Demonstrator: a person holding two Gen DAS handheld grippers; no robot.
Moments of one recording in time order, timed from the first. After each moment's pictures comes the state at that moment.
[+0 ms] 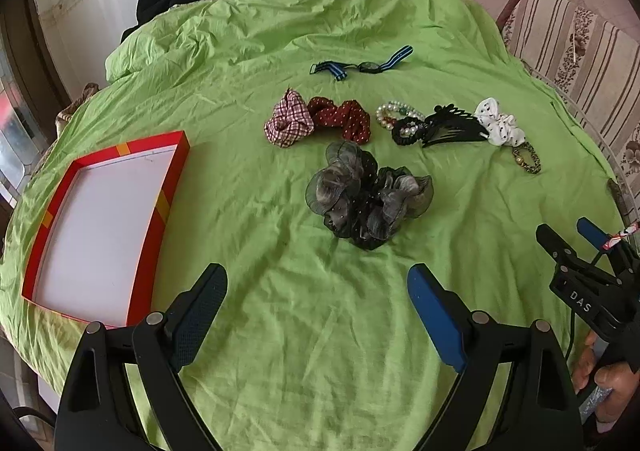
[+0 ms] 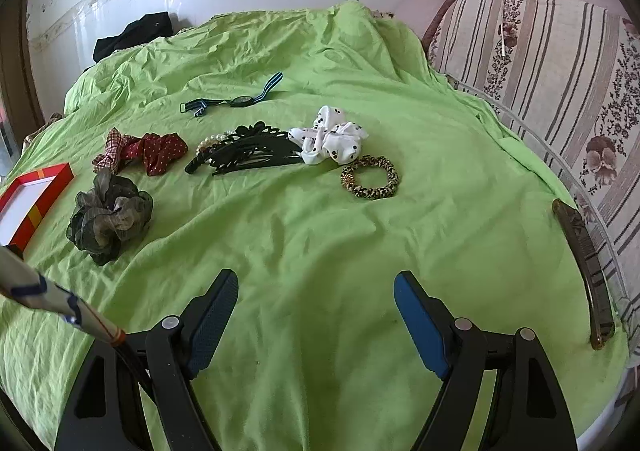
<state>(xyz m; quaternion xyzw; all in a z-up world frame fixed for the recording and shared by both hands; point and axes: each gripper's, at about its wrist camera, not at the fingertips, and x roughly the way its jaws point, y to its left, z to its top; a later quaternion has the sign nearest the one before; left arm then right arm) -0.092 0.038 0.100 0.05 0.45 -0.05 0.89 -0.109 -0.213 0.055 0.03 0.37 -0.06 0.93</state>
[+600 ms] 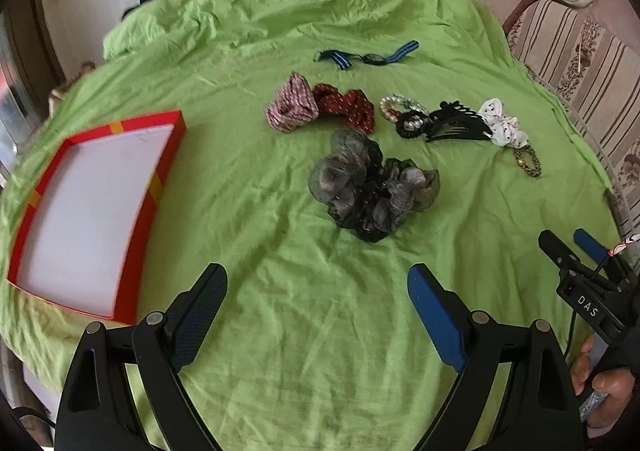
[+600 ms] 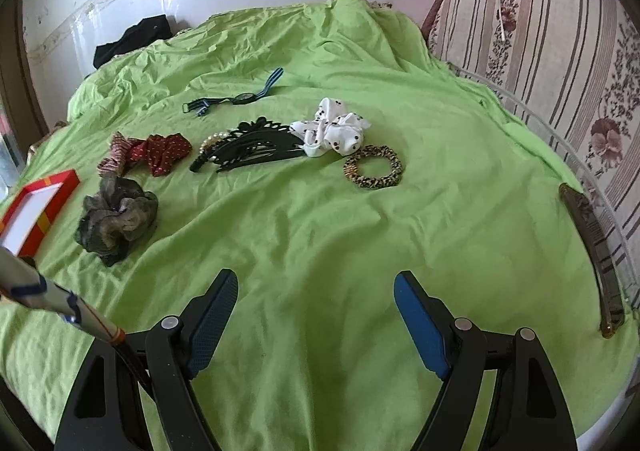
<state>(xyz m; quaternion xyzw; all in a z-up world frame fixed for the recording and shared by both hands) -0.086 0.048 0.090 0.01 0.47 -0.06 0.88 -0.111 -0.221 0.055 0.06 0.38 -0.05 0.92</state>
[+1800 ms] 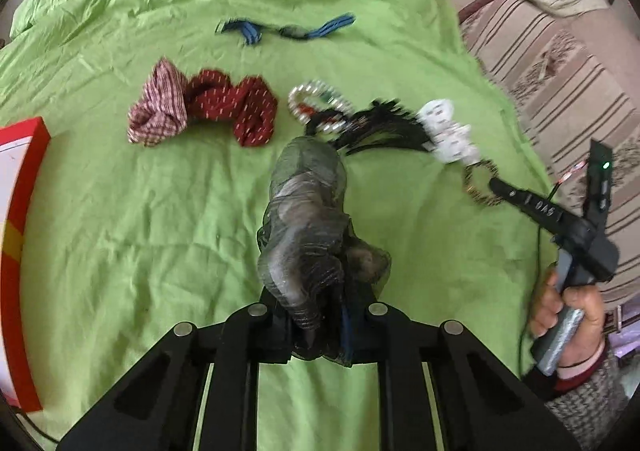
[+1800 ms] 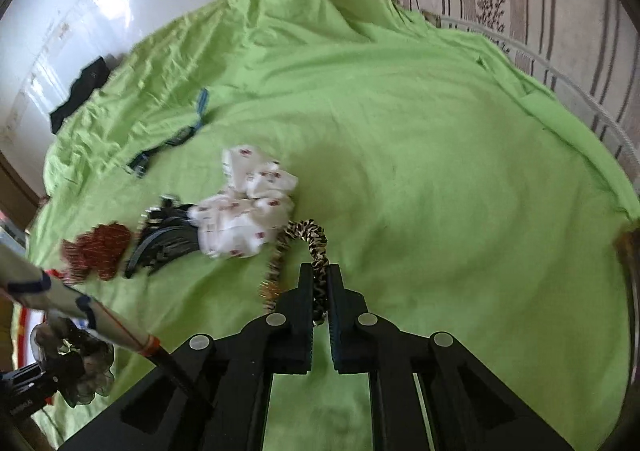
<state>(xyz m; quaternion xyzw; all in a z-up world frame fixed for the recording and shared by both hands) -0.006 0.001 0.071 -0.06 0.51 -0.20 0.83 -0.005 -0.326 0.056 0.19 0.42 -0.05 0.89</state>
